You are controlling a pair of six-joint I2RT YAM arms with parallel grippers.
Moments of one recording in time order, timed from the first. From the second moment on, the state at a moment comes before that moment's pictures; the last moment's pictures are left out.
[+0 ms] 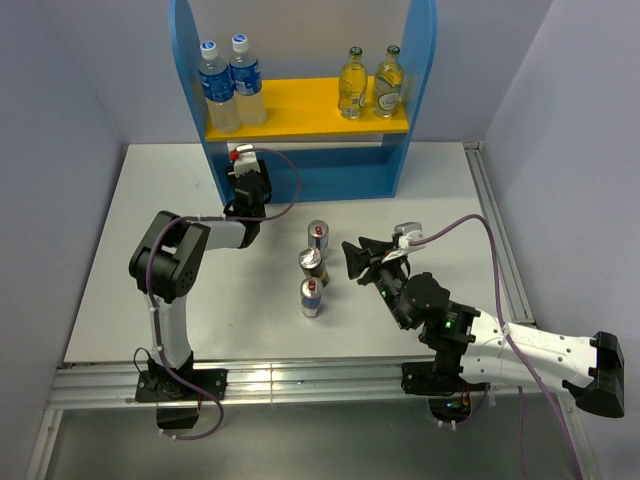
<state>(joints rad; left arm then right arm) -0.44 1.98 1.08 0.81 -0.60 -0.17 1.15 0.73 0.52 0.30 0.74 0.23</state>
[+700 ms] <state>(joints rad) -0.35 2.11 1.24 0.69 -0.55 -0.26 1.12 0.74 0.50 0.32 0.74 0.24</state>
